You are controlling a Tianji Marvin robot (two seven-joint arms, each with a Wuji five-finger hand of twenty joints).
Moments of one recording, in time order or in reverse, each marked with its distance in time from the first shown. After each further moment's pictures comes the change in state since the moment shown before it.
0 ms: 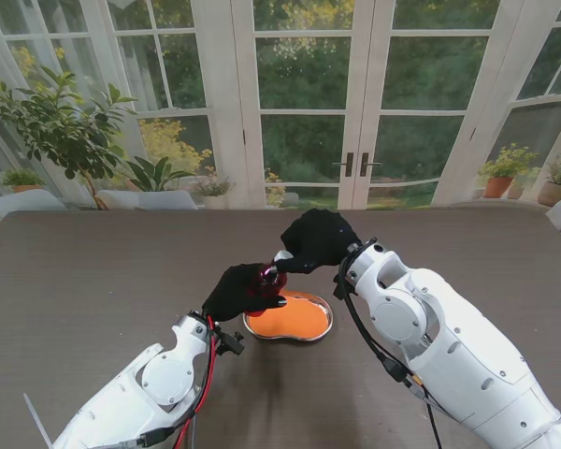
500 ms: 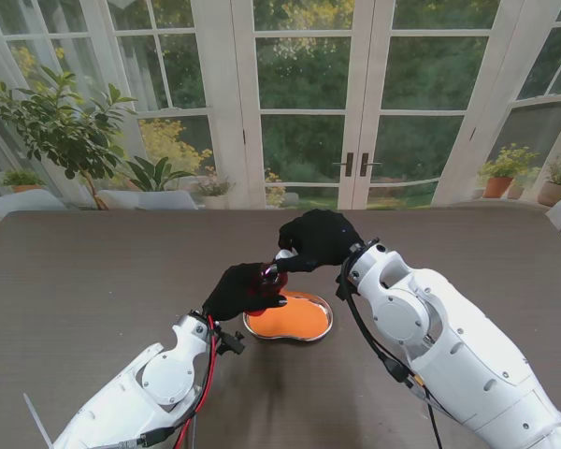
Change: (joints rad) left arm 0.000 0.000 0.000 -0.004 -0.001 0.001 -0.001; right arm -0.010 0.001 0.016 -0.007 0.003 0.002 0.013; left_hand 0.000 0.000 0.000 0.000 0.000 0.000 0.000 0.000 0.000 0.000 0.000 0.000 0.000 0.000 0.000 0.000 0.000 0.000 0.000 0.000; right_hand -0.069 0.086 -0.099 0.011 -0.273 0.051 -0.290 -0.062 -0.154 0.002 -0.236 0.003 -0.013 -0.010 -0.194 -0.083 -0.100 0.000 -0.015 0.028
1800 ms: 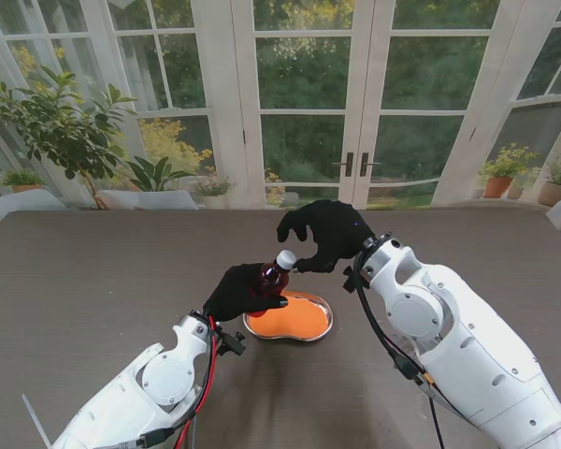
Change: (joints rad) left arm 0.005 0.001 -0.002 -0.011 -0.004 0.007 -0.011; right arm -0.007 -0.002 0.058 0.027 0.017 -0.135 -0.071; left_hand 0.000 0.000 0.000 0.000 0.000 0.000 0.000 0.000 0.000 0.000 0.000 0.000 0.000 0.000 0.000 0.000 0.000 0.000 0.000 0.000; right_hand 0.196 -0.566 0.324 -0.006 -0.132 -0.144 -0.100 -0.124 -0.180 -0.007 0.051 -0.035 -0.018 -0.063 -0.138 -0.022 0.002 -0.011 -0.059 0.013
